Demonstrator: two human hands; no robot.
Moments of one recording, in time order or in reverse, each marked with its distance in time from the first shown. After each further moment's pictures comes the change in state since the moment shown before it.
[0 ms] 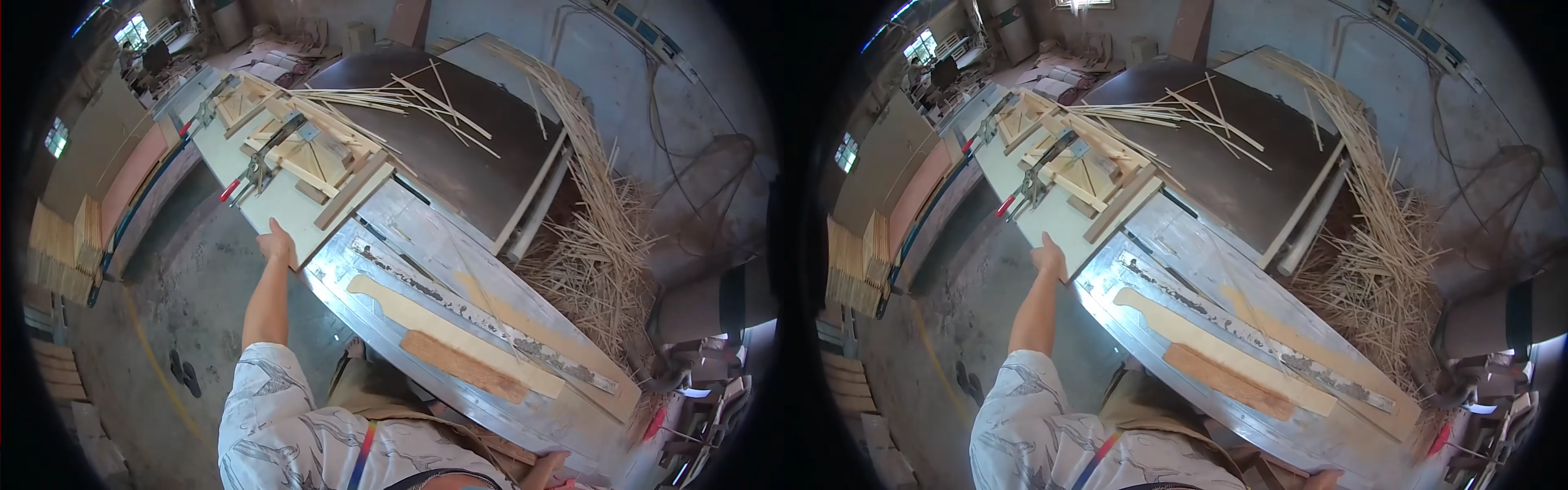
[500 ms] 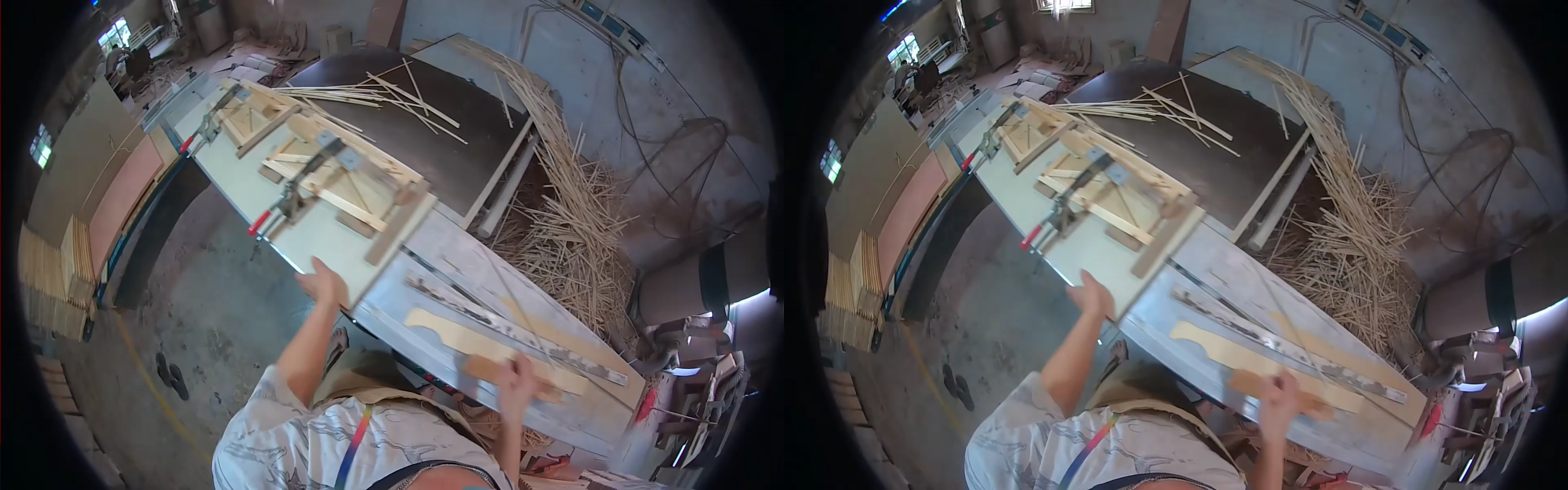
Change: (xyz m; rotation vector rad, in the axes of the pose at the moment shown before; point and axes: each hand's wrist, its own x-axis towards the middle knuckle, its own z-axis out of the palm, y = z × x) left_hand -0.016 -0.030 0.005 -0.315 -0.213 0.105; right_hand -0.502 -0.229 -0.078 0.366 -0.740 -1.267
